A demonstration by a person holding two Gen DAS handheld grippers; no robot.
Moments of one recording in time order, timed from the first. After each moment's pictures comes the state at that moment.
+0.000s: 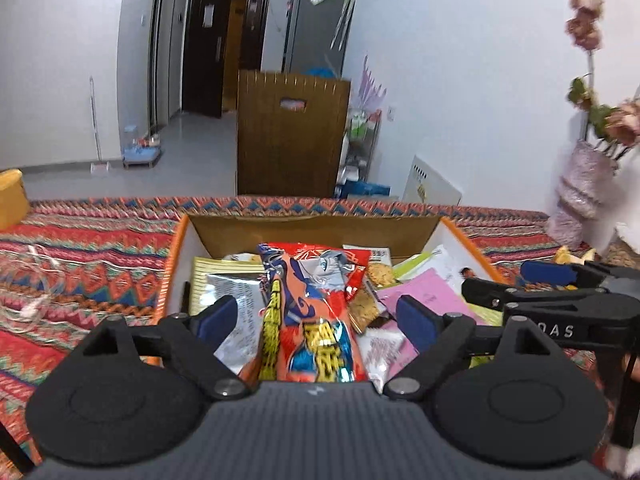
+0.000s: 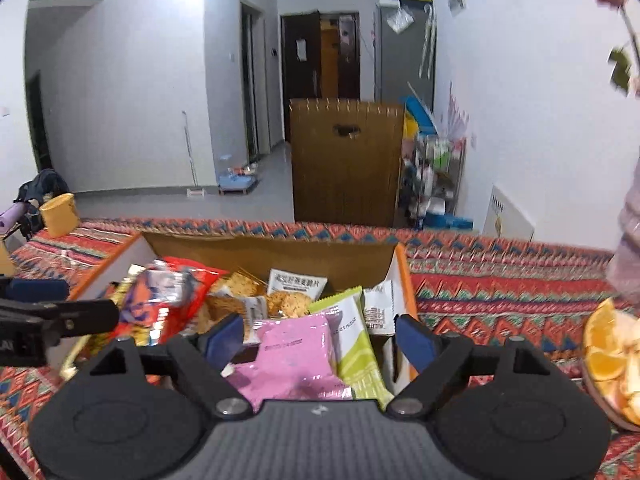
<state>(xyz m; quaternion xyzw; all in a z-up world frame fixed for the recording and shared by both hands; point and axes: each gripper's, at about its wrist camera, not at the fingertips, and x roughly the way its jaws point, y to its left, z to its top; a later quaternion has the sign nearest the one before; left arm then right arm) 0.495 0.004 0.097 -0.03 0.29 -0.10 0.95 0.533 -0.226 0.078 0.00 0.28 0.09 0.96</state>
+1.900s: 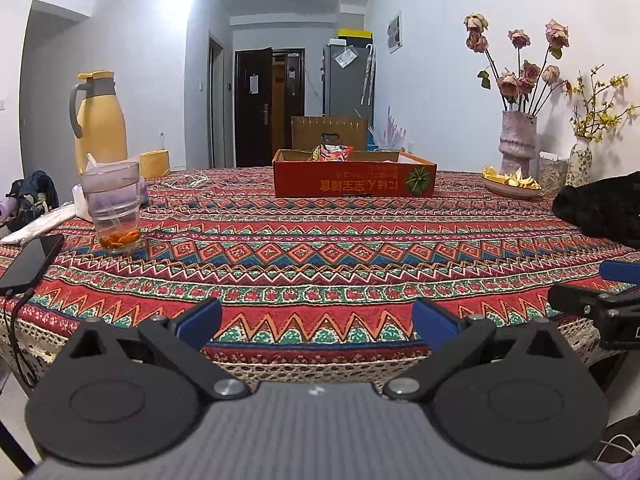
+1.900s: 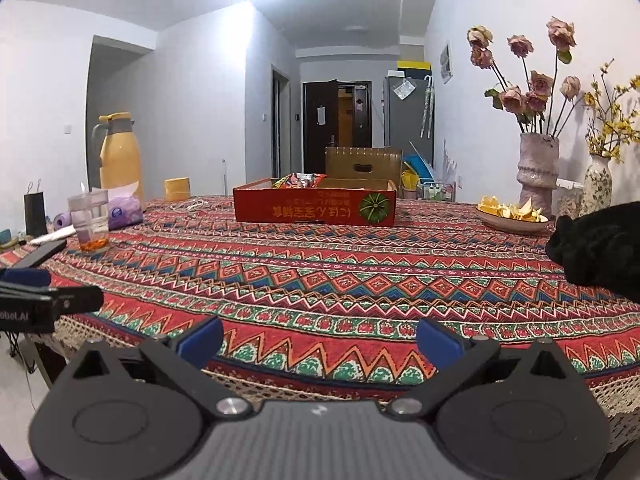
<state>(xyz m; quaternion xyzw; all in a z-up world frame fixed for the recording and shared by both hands) 0.011 0.019 0.009 0.01 0.19 -0.02 0.98 0.025 -0.234 -0.002 0.00 0.17 0.10 0.98</state>
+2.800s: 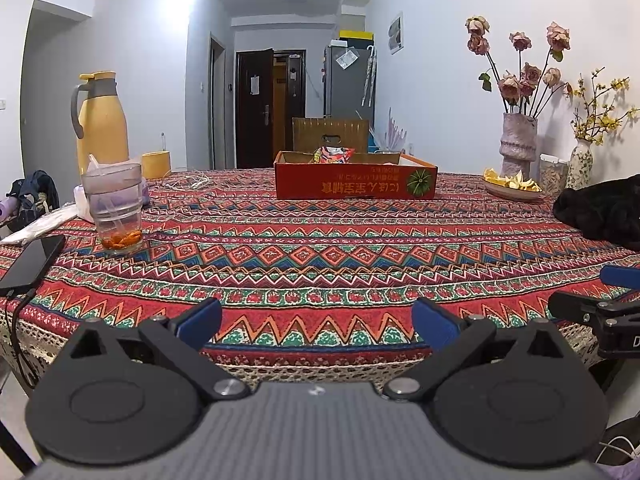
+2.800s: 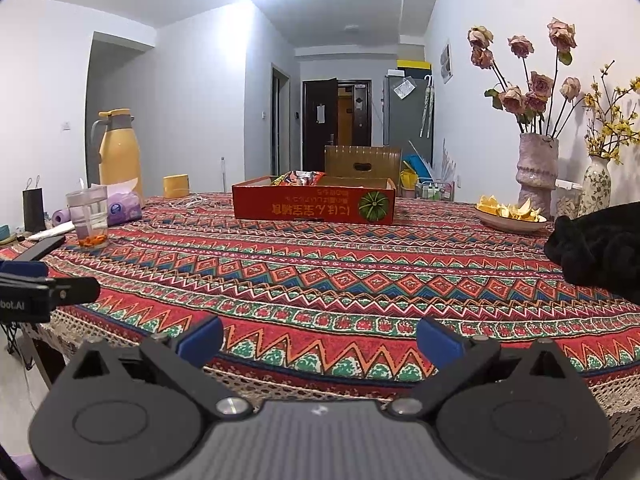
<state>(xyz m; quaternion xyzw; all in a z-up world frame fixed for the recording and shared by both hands) 0.011 0.021 0.011 0.01 0.19 -0.02 0.98 0.025 -0.233 -0.004 0.00 0.18 0.10 0.98</state>
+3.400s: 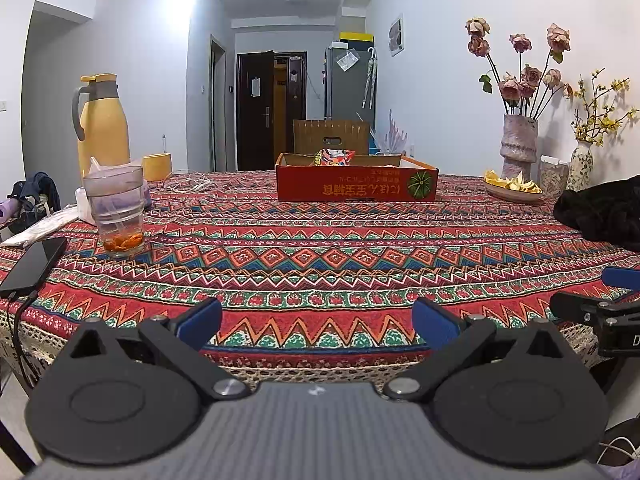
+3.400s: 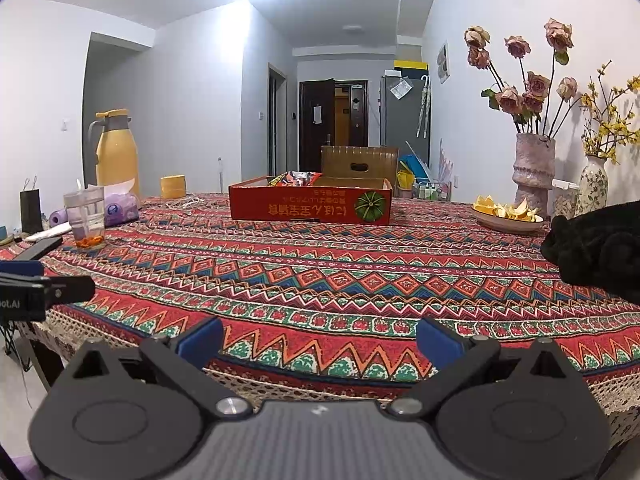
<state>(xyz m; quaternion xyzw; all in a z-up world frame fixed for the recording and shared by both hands) 0.010 0.021 0.011 0.01 0.19 -0.02 0.98 0.025 -0.235 -0.003 0.00 0.18 0.10 0.98</state>
